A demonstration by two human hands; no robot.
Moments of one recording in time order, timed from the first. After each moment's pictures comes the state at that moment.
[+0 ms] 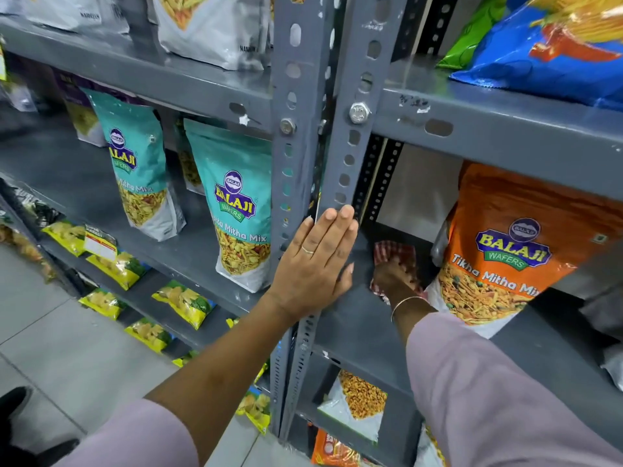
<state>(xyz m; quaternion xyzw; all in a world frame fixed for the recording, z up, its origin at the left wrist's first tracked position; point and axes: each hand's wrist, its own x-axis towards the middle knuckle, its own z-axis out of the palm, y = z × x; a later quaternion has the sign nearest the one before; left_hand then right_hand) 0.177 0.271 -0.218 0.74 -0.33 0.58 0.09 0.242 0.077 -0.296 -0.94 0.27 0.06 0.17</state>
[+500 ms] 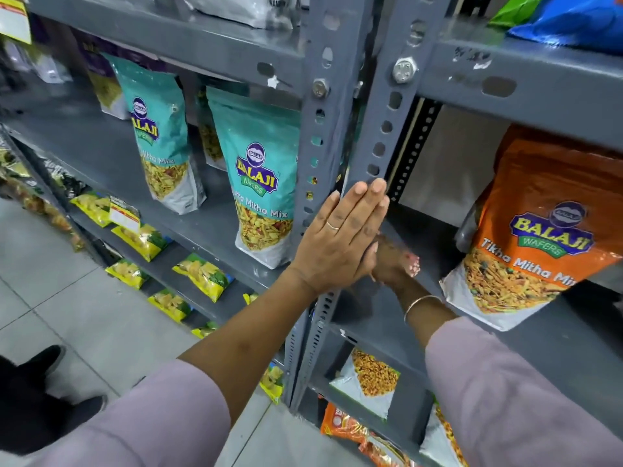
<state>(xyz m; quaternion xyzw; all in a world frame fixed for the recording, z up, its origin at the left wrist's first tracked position) 0.175 0.271 -0.217 0.75 -0.34 0.55 0.11 0.233 0.105 -0.297 -0.98 0.02 0.00 0.21</state>
